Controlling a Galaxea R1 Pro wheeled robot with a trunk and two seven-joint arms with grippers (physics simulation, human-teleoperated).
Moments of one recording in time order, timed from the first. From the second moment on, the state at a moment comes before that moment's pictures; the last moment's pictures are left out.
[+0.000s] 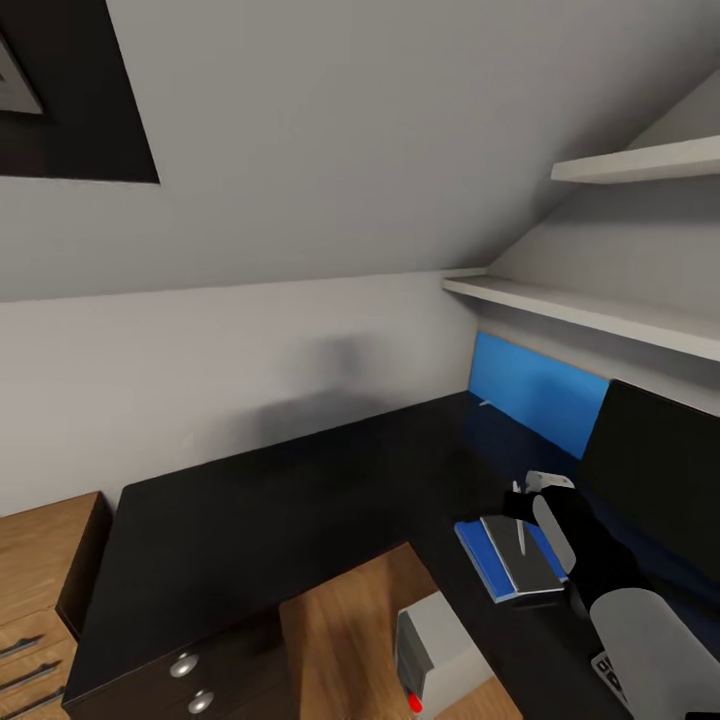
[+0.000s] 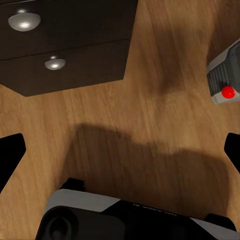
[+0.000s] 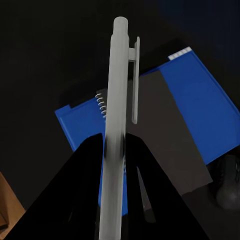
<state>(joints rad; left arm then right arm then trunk) -0.01 0.03 -0.56 -0.91 0.69 0.08 0.55 -0.71 -0.16 0.00 -0.85 -0.28 0.72 -0.19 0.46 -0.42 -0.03</state>
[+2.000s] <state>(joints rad) -0.01 0.03 -0.56 -0.96 0.69 0.08 0.55 -0.71 -0.17 -0.01 -0.80 -0.28 0.53 -0.24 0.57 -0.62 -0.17</state>
